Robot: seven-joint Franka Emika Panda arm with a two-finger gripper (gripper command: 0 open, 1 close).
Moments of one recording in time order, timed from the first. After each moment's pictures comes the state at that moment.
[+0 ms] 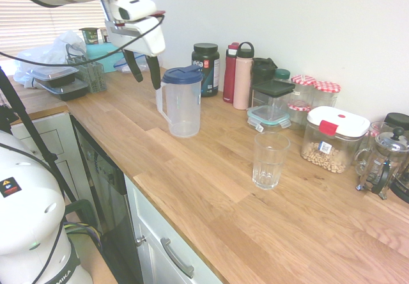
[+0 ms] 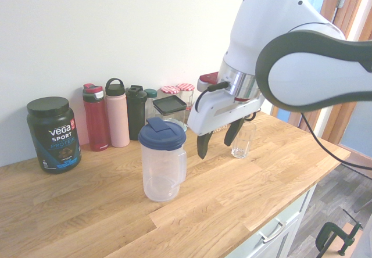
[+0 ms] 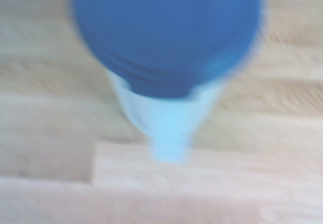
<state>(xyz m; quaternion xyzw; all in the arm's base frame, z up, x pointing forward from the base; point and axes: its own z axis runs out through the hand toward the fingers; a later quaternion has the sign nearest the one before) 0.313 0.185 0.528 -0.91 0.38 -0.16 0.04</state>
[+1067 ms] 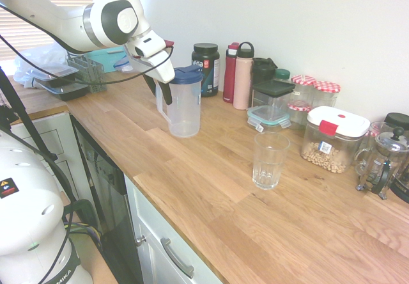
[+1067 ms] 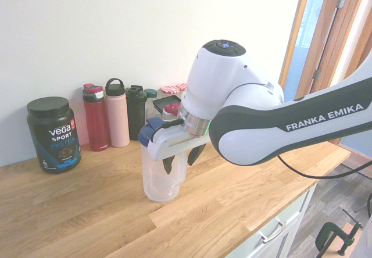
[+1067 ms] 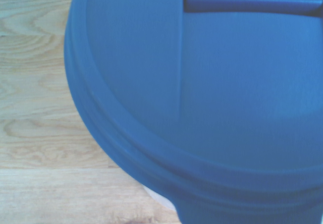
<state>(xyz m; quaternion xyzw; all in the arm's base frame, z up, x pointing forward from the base) 0.377 0.203 0.451 -0.89 0.41 -0.19 0.06</state>
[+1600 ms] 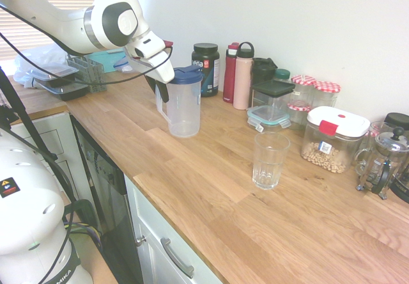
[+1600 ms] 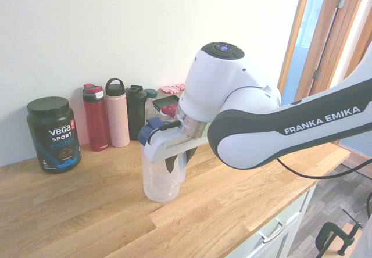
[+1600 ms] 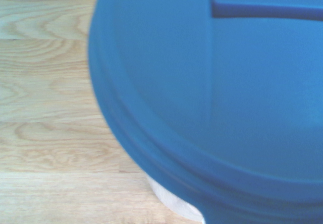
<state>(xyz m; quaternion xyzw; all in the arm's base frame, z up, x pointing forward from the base) 0.379 0.210 0.448 -0.89 0.40 -0.19 0.06</state>
